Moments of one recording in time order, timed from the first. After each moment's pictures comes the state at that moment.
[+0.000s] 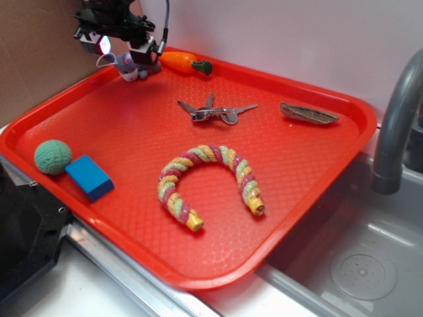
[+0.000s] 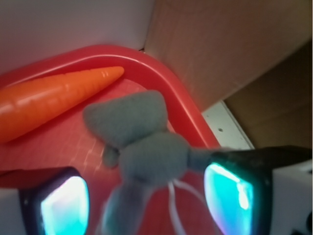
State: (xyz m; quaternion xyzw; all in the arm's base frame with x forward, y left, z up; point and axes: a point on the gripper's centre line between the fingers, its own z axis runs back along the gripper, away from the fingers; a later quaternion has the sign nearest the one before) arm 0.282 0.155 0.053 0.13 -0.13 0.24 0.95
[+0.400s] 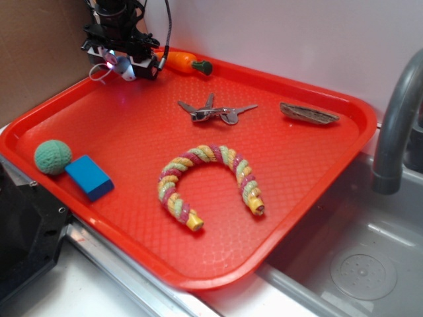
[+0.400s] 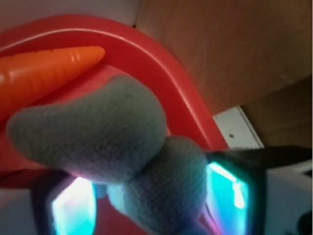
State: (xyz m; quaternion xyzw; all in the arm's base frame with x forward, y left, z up) arm 0.289 0.163 0.027 0.13 -0.10 0.23 0.96
